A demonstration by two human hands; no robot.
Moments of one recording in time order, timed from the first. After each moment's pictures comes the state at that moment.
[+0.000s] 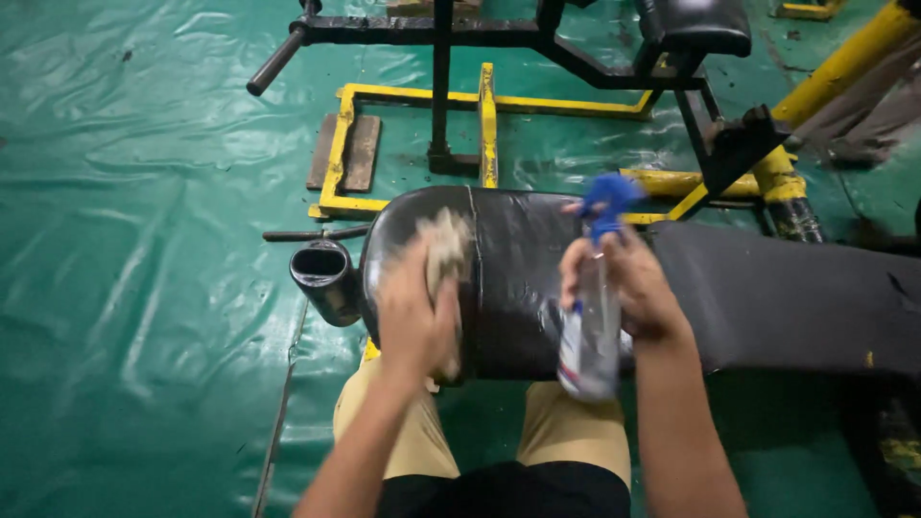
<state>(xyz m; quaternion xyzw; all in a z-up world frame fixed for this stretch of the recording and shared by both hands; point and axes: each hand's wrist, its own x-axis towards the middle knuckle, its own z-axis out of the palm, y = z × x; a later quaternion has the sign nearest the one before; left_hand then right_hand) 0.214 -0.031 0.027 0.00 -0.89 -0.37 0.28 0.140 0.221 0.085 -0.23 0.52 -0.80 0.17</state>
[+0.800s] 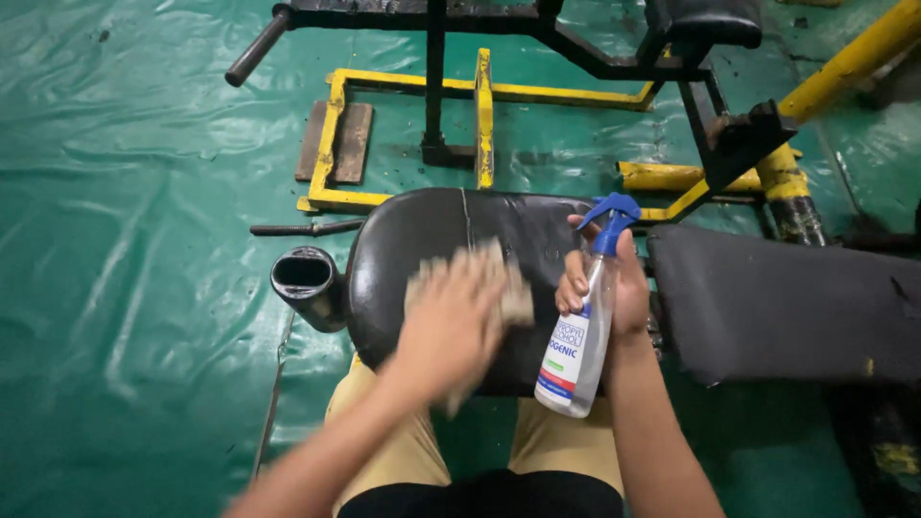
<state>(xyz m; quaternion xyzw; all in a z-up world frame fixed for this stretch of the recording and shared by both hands) 0.188 -0.009 0.034 -0.19 -0.95 -0.17 0.16 0.098 0.230 0.001 -0.18 0.30 -0.91 0.23</state>
